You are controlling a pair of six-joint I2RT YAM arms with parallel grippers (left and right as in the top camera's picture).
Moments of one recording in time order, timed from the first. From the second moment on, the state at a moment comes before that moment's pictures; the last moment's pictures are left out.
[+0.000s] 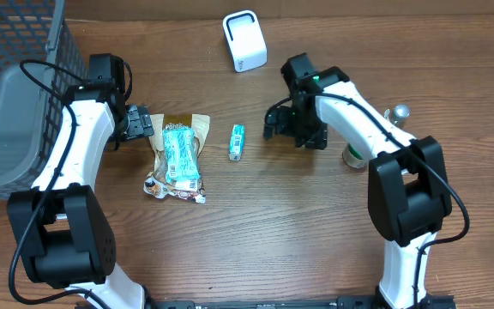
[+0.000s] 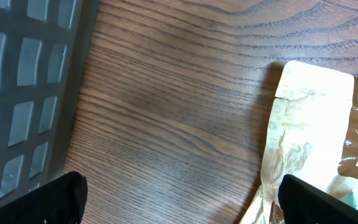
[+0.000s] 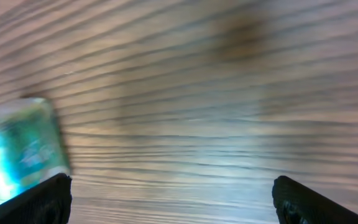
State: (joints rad) left arm 0.07 1.83 1.40 -0.89 -0.23 -0.23; right arm 0.41 2.11 1.65 -0.99 -0.18 0.56
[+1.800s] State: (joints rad) left arm 0.07 1.83 1.40 -0.89 -0.23 -0.23; right arm 0.45 2.11 1.65 -0.85 -0.21 0.56
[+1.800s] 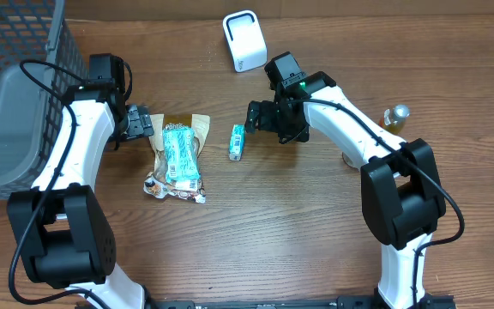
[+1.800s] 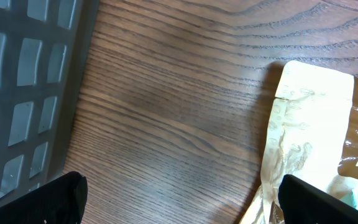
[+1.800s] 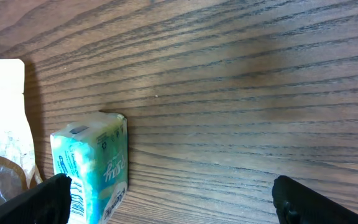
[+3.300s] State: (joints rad) left arm 0.07 1.83 1.40 -0.89 -0.23 -0.23; right arm 0.47 2.11 1.65 -0.59 -0.64 0.41
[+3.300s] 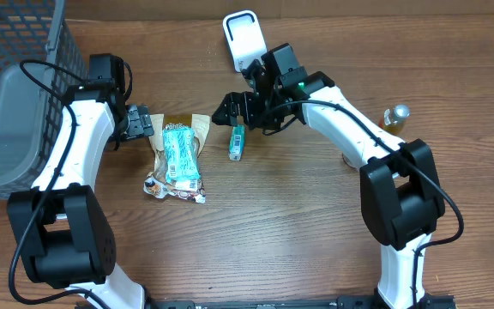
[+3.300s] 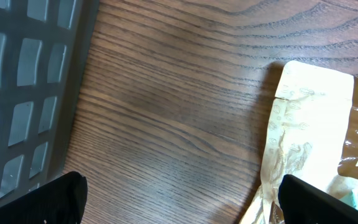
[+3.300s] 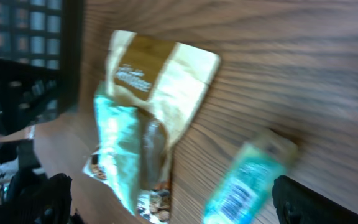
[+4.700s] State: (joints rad) left arm 0.07 1.83 1.40 -0.89 -0.23 -0.23; right arm 0.73 2.11 1.65 -0.64 -0.08 0.49
